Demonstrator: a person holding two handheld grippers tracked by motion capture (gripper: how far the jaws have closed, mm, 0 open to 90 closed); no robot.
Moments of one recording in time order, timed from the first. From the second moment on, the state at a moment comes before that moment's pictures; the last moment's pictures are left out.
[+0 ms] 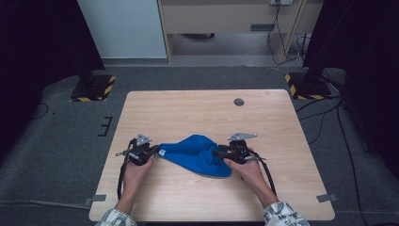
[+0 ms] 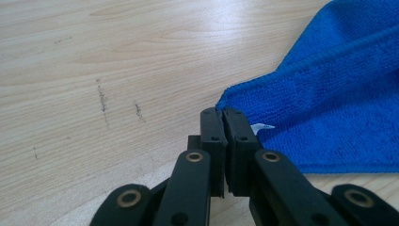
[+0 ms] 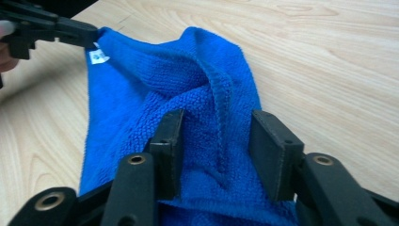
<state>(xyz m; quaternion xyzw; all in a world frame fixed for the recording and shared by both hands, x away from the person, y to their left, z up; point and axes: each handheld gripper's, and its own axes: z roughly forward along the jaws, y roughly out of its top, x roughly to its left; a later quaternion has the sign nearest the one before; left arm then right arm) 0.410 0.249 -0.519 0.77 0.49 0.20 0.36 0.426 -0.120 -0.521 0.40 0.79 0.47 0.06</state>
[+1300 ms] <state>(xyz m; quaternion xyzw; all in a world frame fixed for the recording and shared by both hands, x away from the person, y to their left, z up) 0.407 0.259 -0.506 0.74 0.50 0.21 0.40 0.419 -0.126 -0.499 0.38 0.79 0.47 0.10</state>
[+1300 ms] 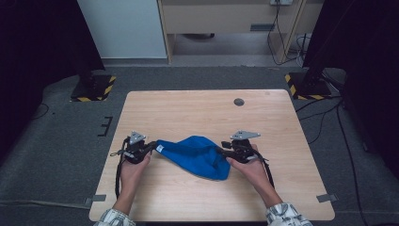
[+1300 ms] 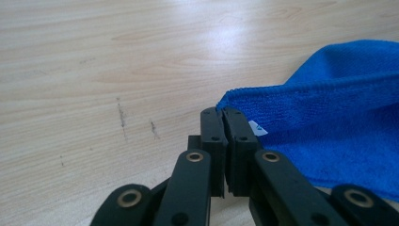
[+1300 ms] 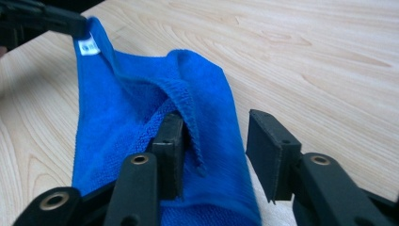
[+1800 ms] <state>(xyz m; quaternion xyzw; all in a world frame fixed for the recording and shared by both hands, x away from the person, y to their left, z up) 0.407 0.262 -0.504 0.73 0.50 0.21 0.41 0.411 -0.120 -0.508 0.36 0.81 0.45 0.10</state>
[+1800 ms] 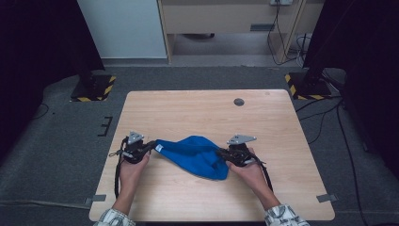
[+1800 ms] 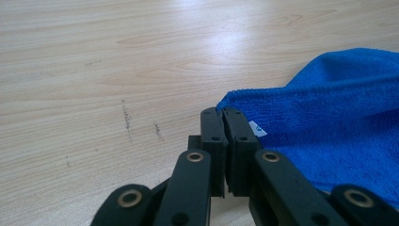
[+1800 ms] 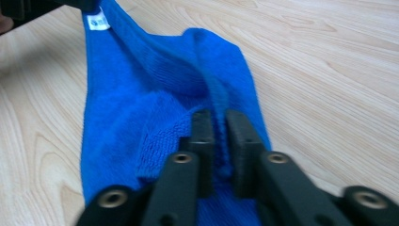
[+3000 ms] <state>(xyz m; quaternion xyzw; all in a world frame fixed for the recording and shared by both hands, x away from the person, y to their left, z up) 0.449 0.187 -0.442 0.75 0.44 0.20 0.45 0.430 -0.211 -0.451 0.41 0.76 0.47 0.16</state>
